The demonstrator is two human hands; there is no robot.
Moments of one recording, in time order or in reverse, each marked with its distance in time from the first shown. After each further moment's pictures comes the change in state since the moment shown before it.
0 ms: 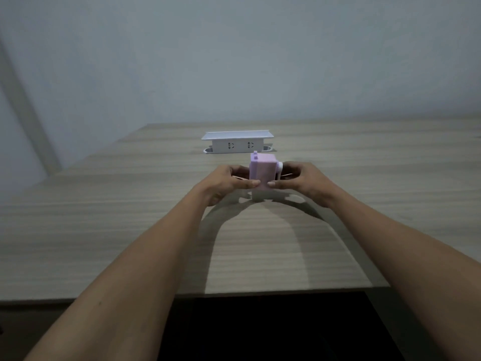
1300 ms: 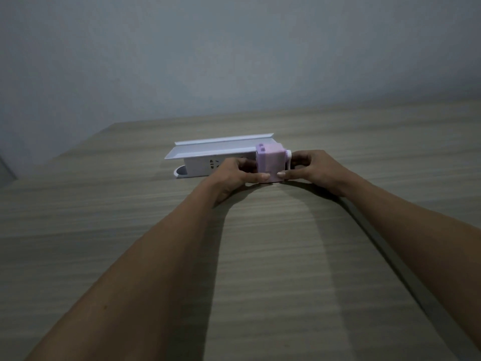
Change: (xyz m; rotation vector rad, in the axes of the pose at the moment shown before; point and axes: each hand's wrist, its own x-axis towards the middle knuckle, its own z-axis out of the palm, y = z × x) left_hand 0.289 -0.052 -0.040 0.046 0.012 -0.038; right_hand 0.240 0.107 -0.076 -0.070 0.045 0.098
